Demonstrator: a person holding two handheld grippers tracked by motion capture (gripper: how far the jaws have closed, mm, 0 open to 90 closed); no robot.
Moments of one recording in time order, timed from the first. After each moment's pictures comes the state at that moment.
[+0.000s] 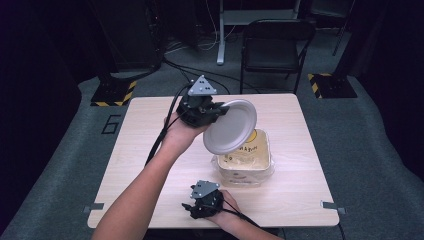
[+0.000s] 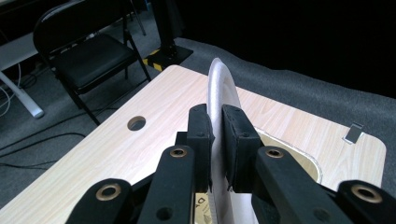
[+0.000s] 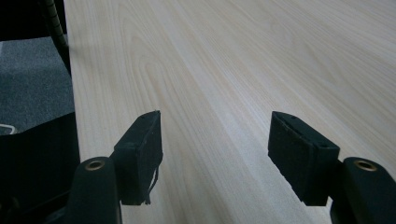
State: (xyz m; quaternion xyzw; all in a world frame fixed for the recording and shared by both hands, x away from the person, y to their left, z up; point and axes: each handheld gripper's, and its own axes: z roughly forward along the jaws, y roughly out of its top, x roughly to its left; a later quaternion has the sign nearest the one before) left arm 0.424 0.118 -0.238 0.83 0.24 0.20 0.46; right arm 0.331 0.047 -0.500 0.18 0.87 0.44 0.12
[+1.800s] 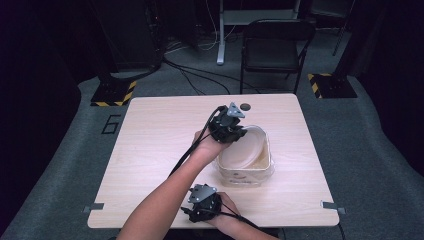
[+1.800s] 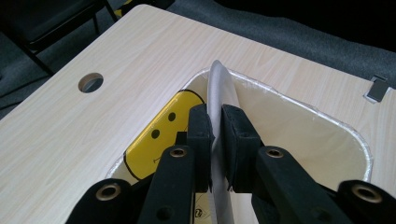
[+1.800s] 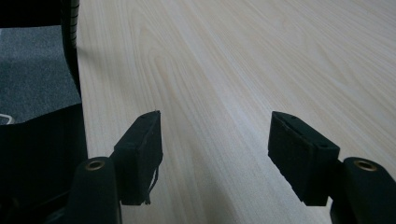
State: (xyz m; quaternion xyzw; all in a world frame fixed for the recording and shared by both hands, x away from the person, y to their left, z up) left arm 0.456 0.057 -0.332 0.88 0.23 0.14 0.39; right arm 0.323 0.052 -0.505 0.16 0.88 0.44 0.13
